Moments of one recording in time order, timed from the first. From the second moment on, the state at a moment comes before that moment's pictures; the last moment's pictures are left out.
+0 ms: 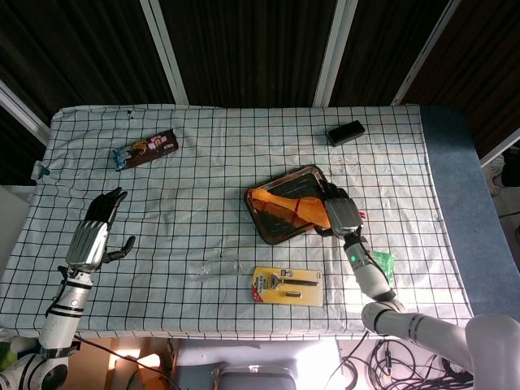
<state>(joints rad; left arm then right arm) -0.43 -1.37 -0.16 -1.46 1.39 1.30 -0.12 0.75 -1.67 0.25 -1.17 -0.98 0.90 -0.27</state>
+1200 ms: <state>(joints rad) -0.11 -1.26 0.07 -1.45 1.49 1.52 0.06 0.11 -1.13 -0.05 -1.47 -1.34 1.56 -0.07</state>
